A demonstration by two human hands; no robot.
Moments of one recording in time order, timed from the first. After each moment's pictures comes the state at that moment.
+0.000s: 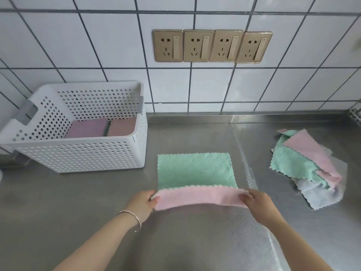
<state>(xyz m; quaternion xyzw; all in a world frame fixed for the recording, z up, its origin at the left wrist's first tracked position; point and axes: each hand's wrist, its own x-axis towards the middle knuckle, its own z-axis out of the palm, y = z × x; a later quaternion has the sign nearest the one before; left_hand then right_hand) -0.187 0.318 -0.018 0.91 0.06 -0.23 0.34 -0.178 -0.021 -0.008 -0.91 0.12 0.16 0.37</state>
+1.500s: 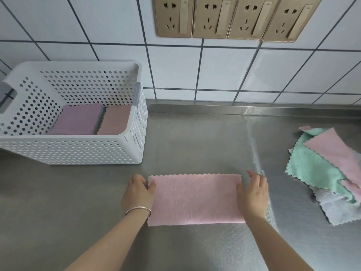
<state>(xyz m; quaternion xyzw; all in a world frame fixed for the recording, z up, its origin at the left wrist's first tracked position) -0.145 0.304 -0.057 0.92 0.32 -0.05 0.23 -0.122 0.021 -0.064 -0.96 0.15 -0.07 0.25</state>
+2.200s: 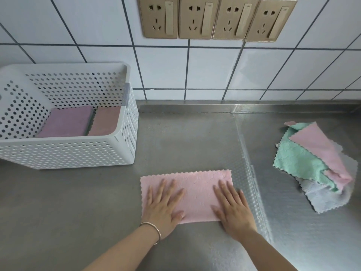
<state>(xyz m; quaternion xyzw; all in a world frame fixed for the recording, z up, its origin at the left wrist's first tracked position) -0.187 0.260 -0.101 0.98 -0.12 -0.14 0.02 -0.179 0.007 -0.096 -0.99 -0.10 0.13 0.01</state>
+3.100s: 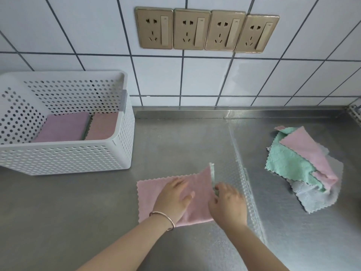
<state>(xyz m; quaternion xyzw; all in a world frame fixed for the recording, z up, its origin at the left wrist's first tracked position) -0.150 0.216 -0.027 0.93 -0.04 -0.17 0.32 -0.160 0.052 -0.024 -0.99 0.04 -0.02 0.16</state>
